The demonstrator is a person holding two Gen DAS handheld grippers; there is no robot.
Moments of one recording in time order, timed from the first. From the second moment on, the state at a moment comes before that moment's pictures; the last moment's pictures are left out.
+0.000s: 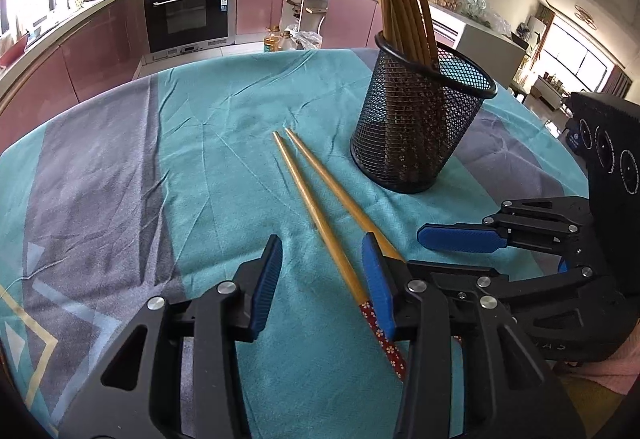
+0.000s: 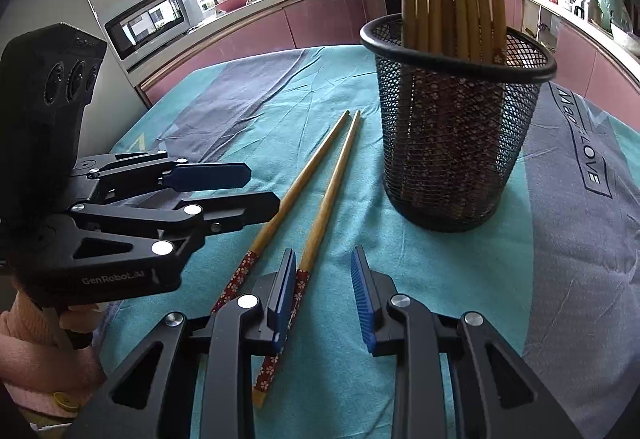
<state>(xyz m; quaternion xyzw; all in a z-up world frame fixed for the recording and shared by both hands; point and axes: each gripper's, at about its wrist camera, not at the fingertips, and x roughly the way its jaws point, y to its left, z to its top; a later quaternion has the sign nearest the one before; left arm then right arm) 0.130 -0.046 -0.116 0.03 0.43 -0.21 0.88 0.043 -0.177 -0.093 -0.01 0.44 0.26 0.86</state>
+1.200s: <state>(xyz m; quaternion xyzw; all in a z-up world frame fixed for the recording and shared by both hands) 0.132 -0.044 -0.127 0.02 0.45 -0.19 0.87 0.086 -0.165 -0.096 0.01 0.44 0.25 0.86</state>
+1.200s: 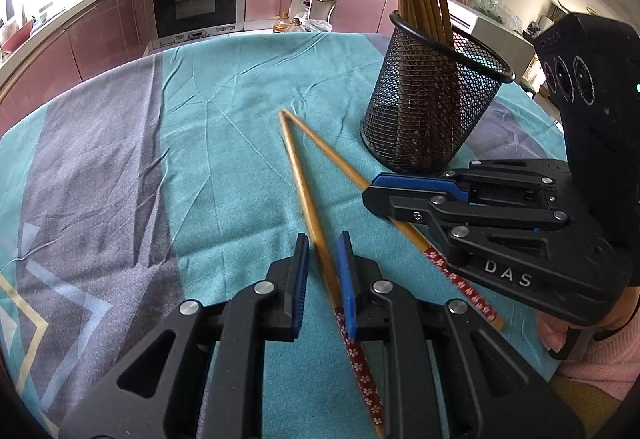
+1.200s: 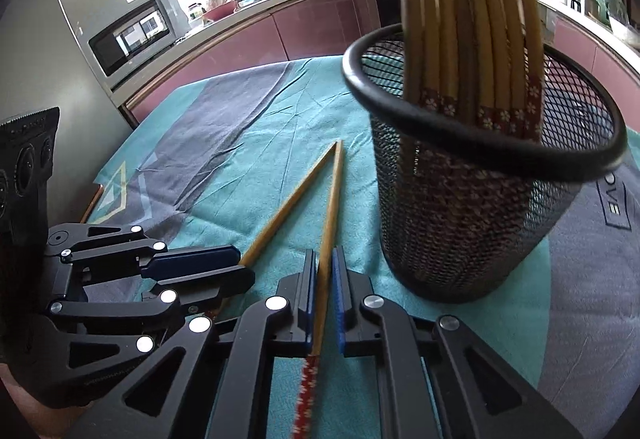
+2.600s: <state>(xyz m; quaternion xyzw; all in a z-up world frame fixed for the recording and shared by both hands) 0.128 -0.037 -0.091 -0.01 0.41 -0.20 0.89 0.042 -0.206 -0.055 0.04 0.38 0.29 0.87</state>
